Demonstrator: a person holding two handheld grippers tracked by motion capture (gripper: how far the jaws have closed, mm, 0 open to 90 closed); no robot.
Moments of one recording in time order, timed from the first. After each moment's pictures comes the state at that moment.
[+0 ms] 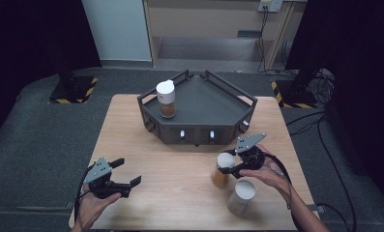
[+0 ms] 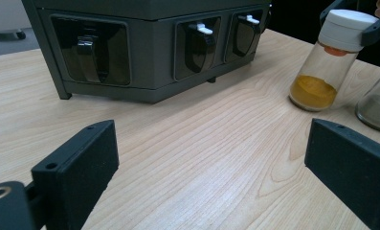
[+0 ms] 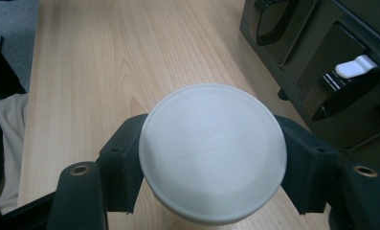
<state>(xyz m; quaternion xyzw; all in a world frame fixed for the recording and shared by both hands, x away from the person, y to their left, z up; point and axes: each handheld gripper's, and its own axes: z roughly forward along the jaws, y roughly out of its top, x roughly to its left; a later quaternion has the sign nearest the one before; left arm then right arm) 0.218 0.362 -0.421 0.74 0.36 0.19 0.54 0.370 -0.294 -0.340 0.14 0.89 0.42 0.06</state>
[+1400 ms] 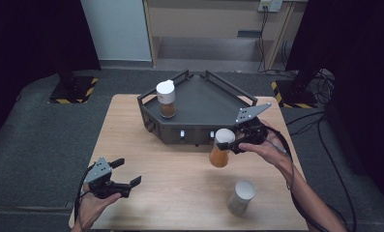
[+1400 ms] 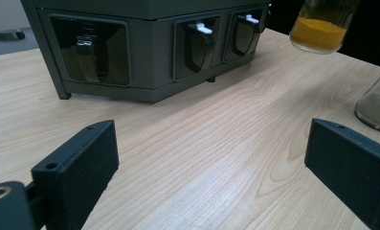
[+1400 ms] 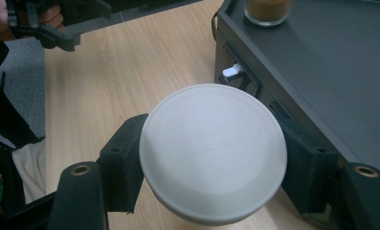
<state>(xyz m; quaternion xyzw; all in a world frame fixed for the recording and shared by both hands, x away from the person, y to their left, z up) 0.218 0.362 -0.421 0.74 0.35 0.19 0.54 0.392 -0.283 -0.258 0.18 0.88 0.44 0.06</state>
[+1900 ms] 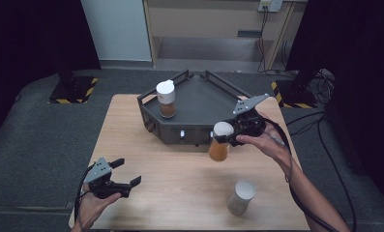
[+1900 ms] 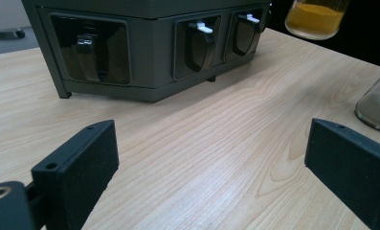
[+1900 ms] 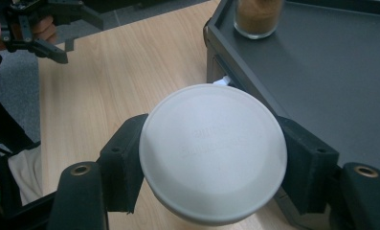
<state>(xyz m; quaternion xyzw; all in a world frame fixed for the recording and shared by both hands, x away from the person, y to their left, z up) 0.218 0.362 -0.421 0.74 0.36 0.19 0.54 0.401 -0.272 -0.238 0.18 0.88 0.43 0.06</state>
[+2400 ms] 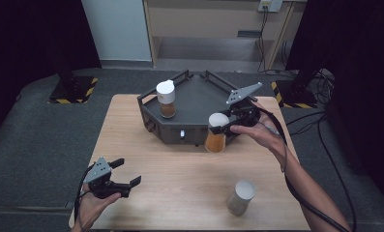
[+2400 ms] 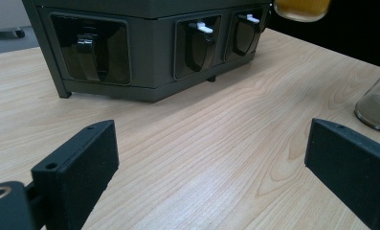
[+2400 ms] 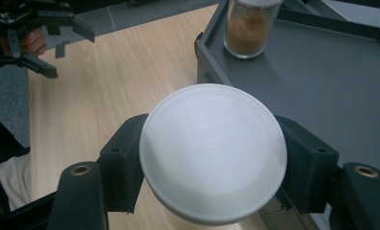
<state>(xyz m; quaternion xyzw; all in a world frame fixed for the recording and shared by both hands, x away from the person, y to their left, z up) 0.218 0.362 -0.421 0.74 0.36 0.19 0.54 0.414 -0.251 -0.214 0.18 0.89 0.42 0.08</state>
